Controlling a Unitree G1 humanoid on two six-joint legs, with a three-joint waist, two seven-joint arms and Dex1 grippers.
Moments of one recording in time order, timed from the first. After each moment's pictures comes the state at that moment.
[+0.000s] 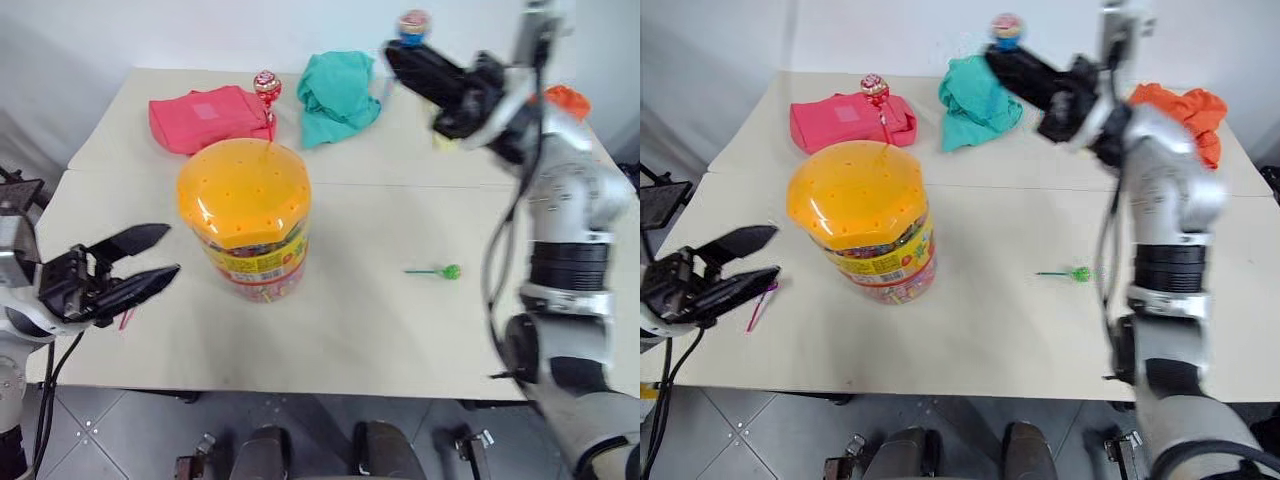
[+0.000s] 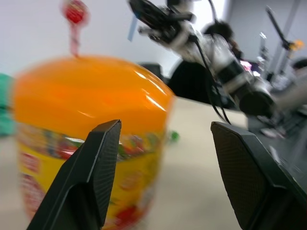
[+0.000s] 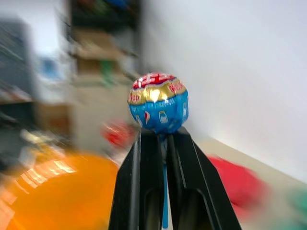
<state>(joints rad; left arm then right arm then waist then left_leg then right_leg) -0.05 0.77 0.58 -0.30 -1.00 0.48 -1.17 -1.02 -0.58 -0.20 0.17 0.61 0.53 0.96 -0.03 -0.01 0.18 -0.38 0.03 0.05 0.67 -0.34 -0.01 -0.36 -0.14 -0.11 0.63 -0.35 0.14</state>
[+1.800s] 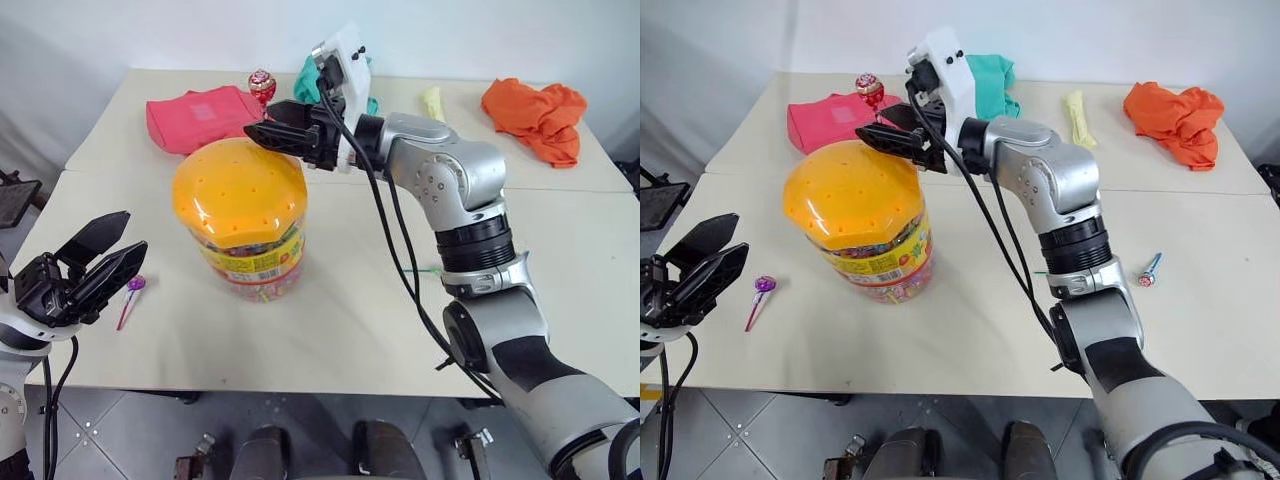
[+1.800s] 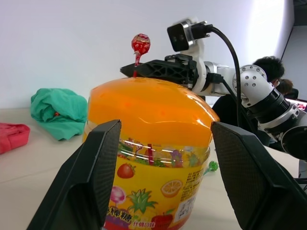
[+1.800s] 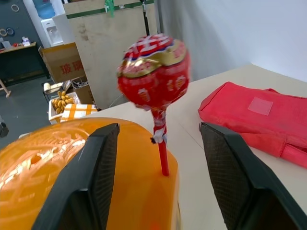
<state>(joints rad) 0.02 0.64 0.71 -0.31 -1.08 0.43 -0.96 -1.26 -0.15 0.07 0.31 0.48 0.73 0.71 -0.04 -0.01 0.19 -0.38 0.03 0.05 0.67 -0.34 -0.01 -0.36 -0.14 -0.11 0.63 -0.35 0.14</state>
